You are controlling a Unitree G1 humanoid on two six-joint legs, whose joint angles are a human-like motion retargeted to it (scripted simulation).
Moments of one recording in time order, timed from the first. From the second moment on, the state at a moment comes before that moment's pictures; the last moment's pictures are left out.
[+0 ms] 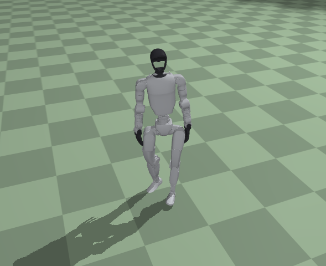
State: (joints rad) left arm -0.04 0.10 0.13 1.61 -0.01 0.23 -0.19; right arm 0.07 -0.15 -0.04 1.50 -0.47 0.17 0.24; waist 0.10 0.03 -0.12; left_leg -0.11 -0.16 -0.20 0.01 -0.23 -0.10; right_leg 0.16 -0.11 -0.67 0.09 -0.15 0.06
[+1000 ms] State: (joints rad) left arm -0.06 0.11 0.07 1.61 -0.02 0.22 -0.16; right arm 0.05 -0.15 0.00 1.53 -0.49 0.17 0.28; waist 0.05 -0.03 -0.12; left_leg -0.08 -0.13 -0.01 0.00 -0.39 -0.01; right_leg 0.02 -0.12 -0.44 0.12 -0.02 0.08
